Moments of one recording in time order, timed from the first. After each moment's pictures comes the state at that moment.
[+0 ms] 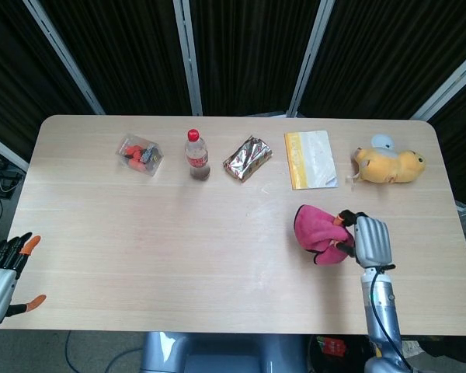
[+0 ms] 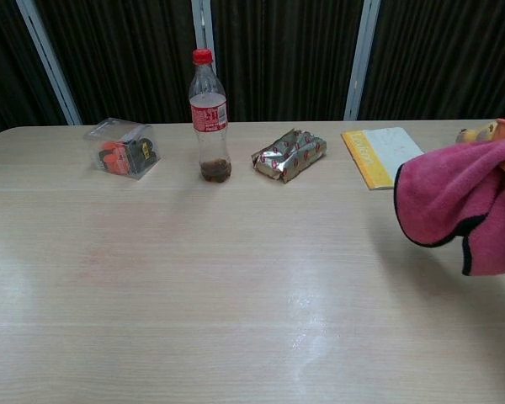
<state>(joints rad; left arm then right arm) -0.04 -1.02 0.06 -1.76 1.56 1.45 0.10 0.30 -1.45 0.25 -1.78 -1.16 1.36 -0.29</state>
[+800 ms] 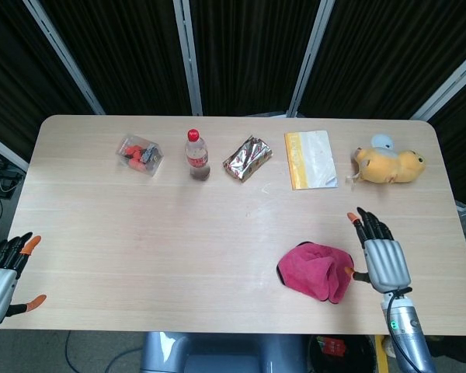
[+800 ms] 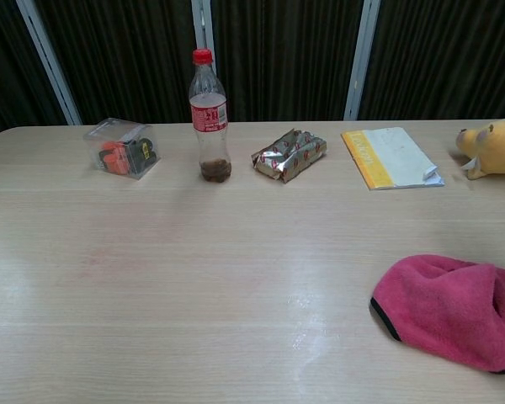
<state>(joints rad) -0.04 -1.02 0.06 -1.76 1.56 1.45 0.09 0.24 -1.26 0.10 -1.87 -1.32 1.39 -0.36</state>
